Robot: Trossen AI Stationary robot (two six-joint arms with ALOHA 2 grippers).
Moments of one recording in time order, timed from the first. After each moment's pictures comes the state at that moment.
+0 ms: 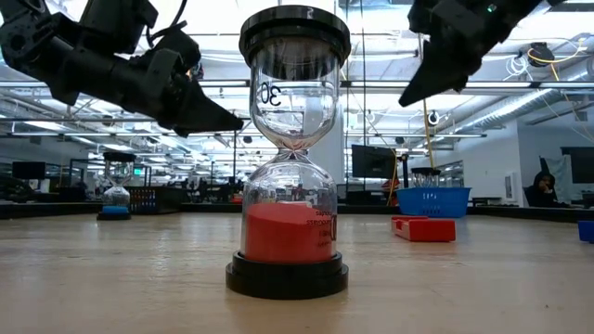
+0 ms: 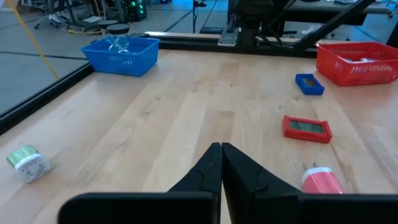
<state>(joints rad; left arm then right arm) -0.06 1.38 0.34 0.78 -0.21 -0.05 0.15 1.12 0.78 -0.41 0.42 0.39</state>
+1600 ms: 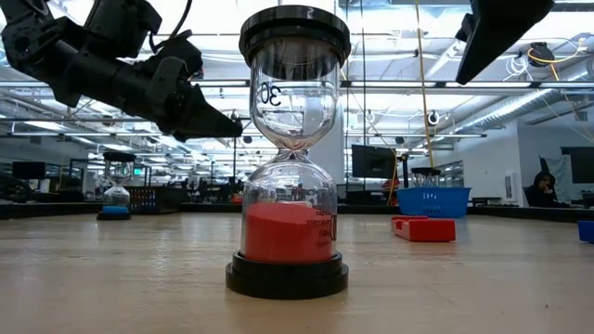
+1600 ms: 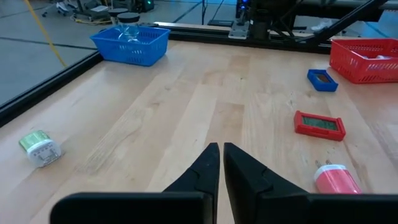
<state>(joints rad) -0.03 1.38 0.34 0.75 -0.21 -0.08 0.45 1.33 1.10 -0.93 0.39 0.64</state>
